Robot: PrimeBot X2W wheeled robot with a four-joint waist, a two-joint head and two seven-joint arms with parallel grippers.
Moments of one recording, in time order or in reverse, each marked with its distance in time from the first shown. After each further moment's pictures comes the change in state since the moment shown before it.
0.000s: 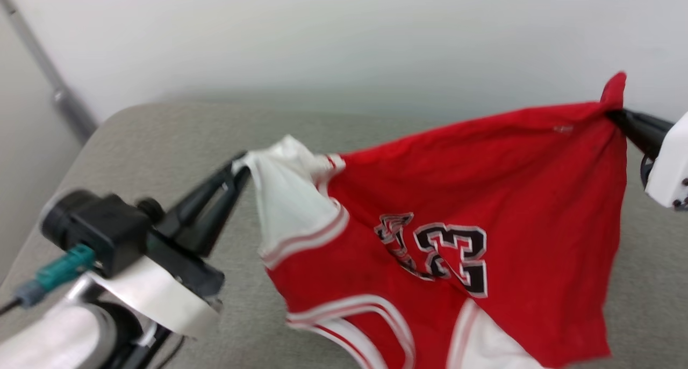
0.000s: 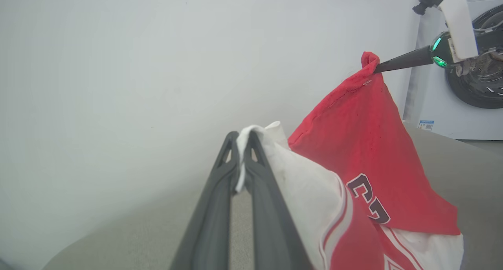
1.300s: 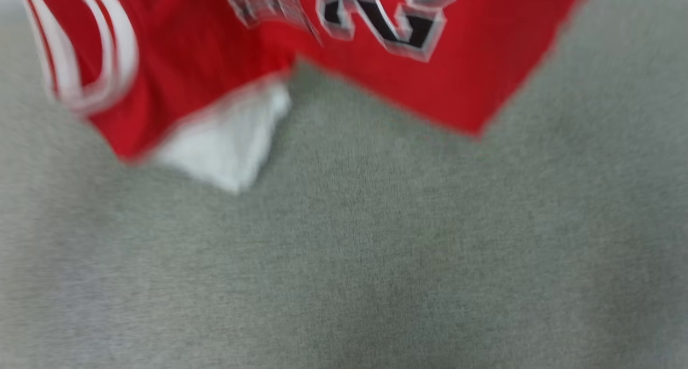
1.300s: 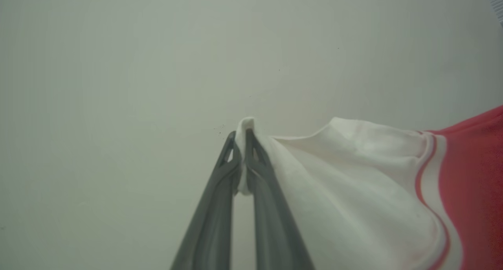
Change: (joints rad) left arm -0.895 0.034 0.286 0.404 0.108 -0.214 0.081; right arm -0.507 0.102 -0.115 -0.207 -0.084 0.000 -0.081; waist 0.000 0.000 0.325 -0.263
